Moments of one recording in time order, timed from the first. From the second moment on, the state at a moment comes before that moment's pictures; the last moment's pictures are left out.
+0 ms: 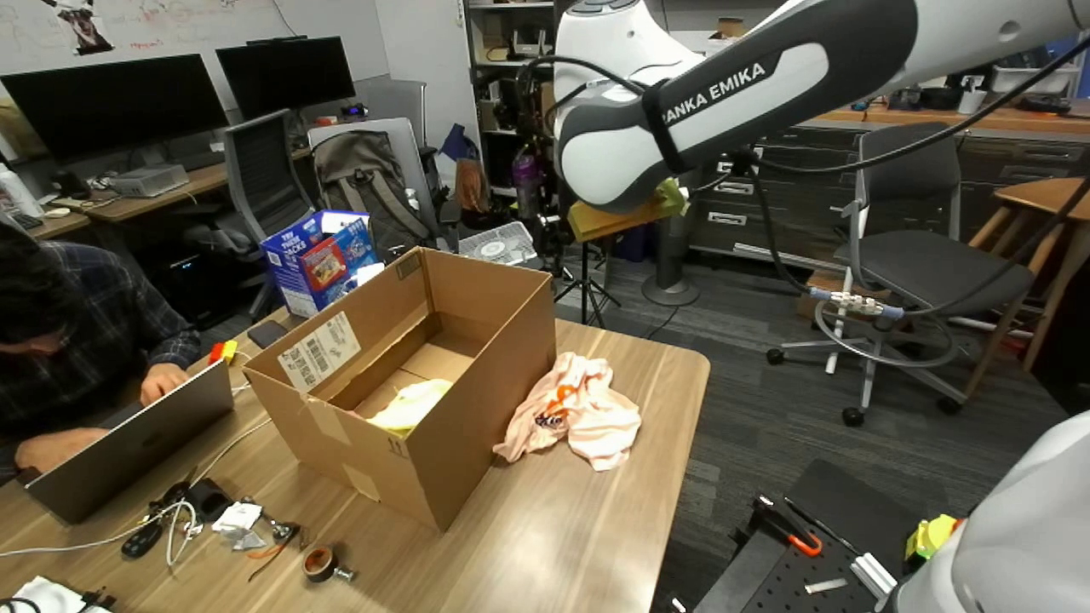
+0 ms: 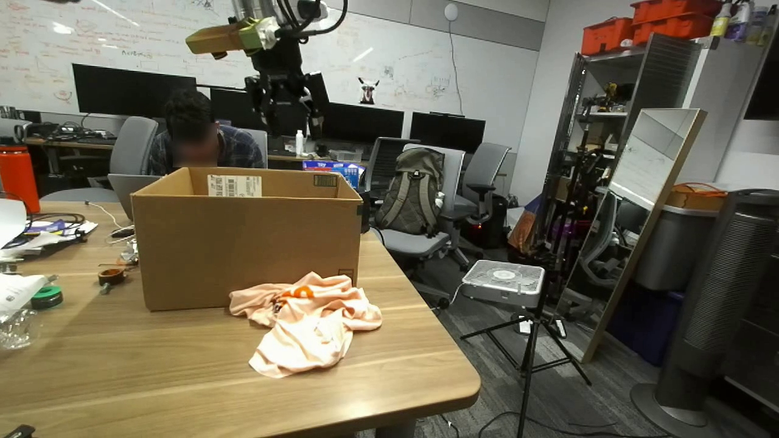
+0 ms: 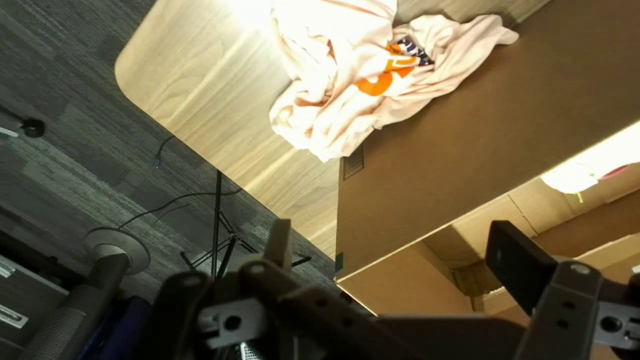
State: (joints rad) arm -0.12 -0.18 0.15 -2.24 -0.23 2.31 0.46
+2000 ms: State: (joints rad) arm -0.07 0.20 0.02 -2.04 -0.39 2.30 0.16
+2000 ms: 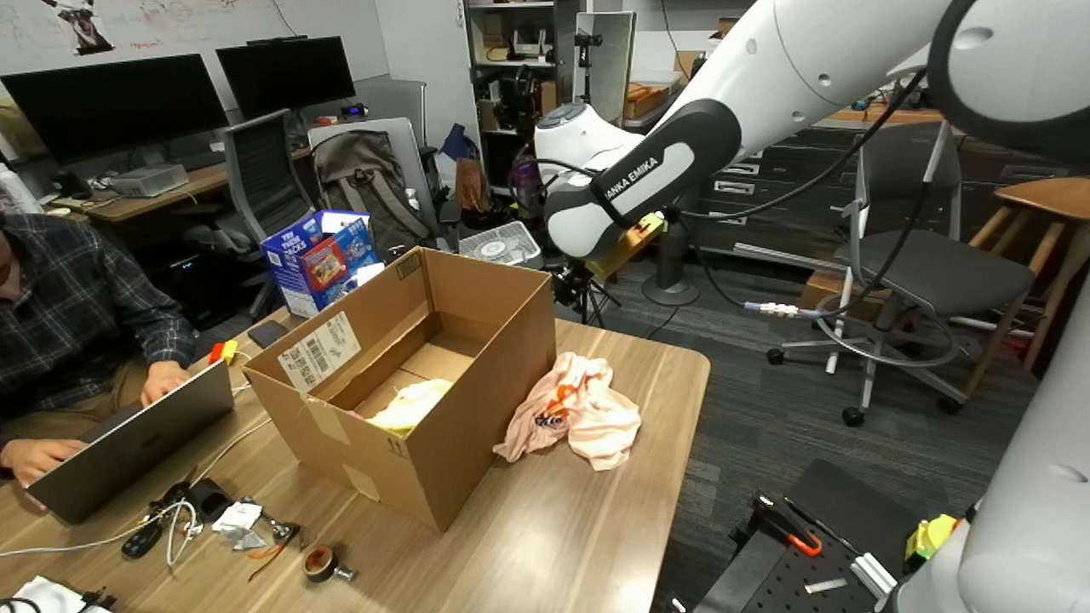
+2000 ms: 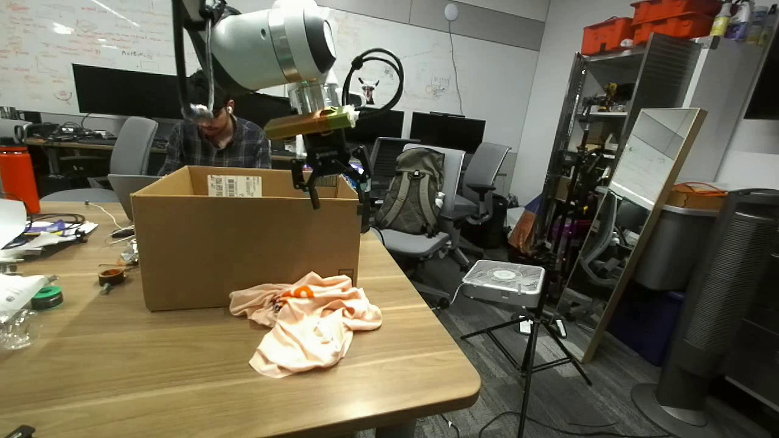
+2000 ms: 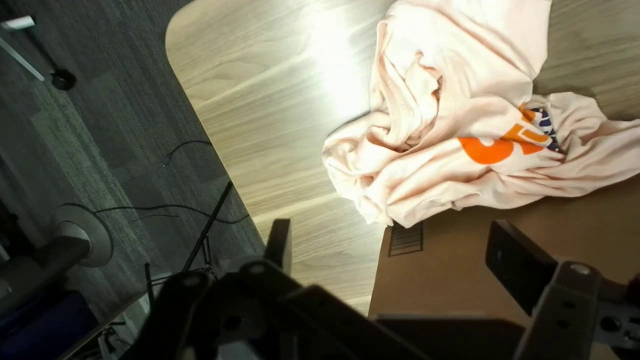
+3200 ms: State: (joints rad) arm -0.08 0.41 -0.06 -1.94 -0.33 2.31 0.03
